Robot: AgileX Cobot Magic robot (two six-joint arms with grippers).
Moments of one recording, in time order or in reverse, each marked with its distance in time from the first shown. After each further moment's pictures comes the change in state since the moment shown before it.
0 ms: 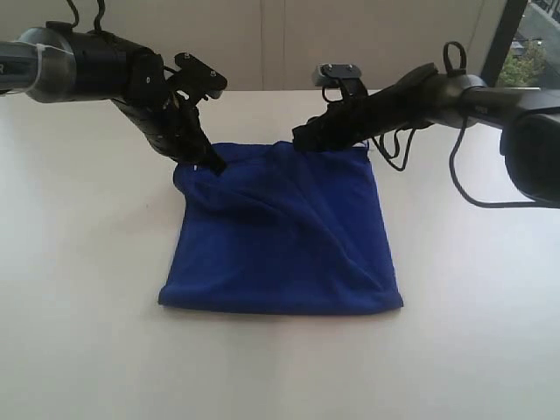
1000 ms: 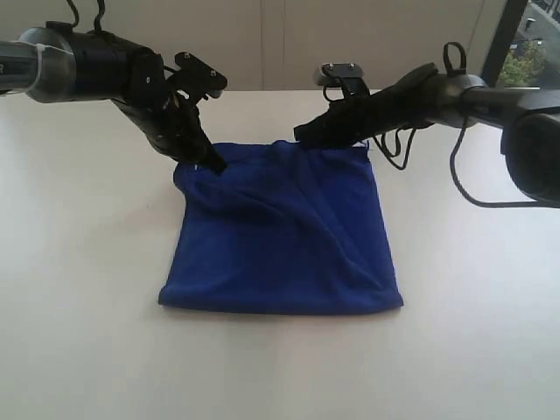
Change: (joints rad) left arm 0.000 0.000 0.000 0.000 -0.009 0.000; right arm -0.004 -0.008 0.000 -0.004 -0.025 0.000
